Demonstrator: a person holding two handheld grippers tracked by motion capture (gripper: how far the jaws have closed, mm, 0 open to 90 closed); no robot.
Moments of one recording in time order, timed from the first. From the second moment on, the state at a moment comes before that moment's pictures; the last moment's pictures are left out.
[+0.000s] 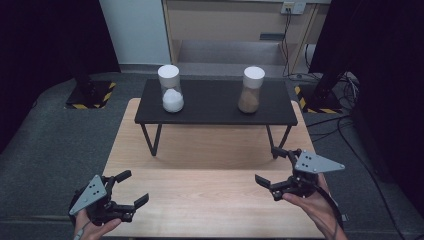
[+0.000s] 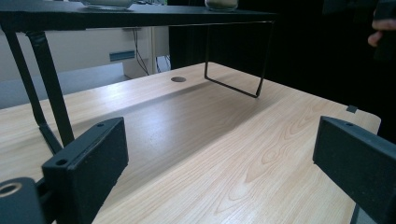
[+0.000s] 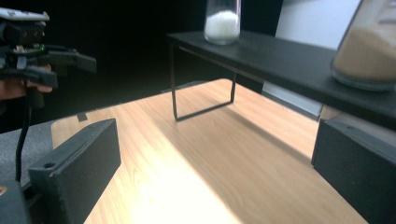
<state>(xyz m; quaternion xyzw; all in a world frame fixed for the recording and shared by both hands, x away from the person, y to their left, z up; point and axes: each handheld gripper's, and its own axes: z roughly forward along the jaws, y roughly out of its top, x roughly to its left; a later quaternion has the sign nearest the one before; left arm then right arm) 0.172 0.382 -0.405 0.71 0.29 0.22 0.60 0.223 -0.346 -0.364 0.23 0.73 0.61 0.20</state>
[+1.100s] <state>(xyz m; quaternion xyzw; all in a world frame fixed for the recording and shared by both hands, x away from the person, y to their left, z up) 0.168 0.383 -0.408 0.70 0.28 0.24 0.62 0.183 -0.351 -0.433 0.28 0.73 0.58 0.21</state>
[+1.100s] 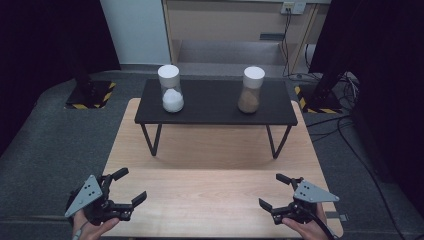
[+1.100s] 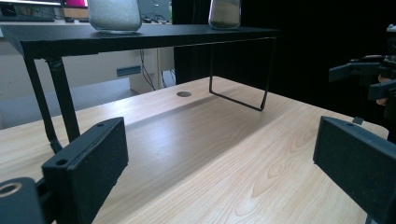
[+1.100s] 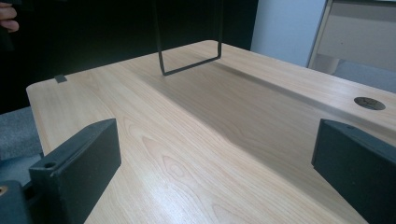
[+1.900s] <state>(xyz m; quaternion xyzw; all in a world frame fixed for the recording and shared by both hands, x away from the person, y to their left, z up) 0.181 0.385 -0.409 0.68 0.31 0.26 0.61 0.182 -0.360 -0.440 0.32 0.70 0.59 0.24</state>
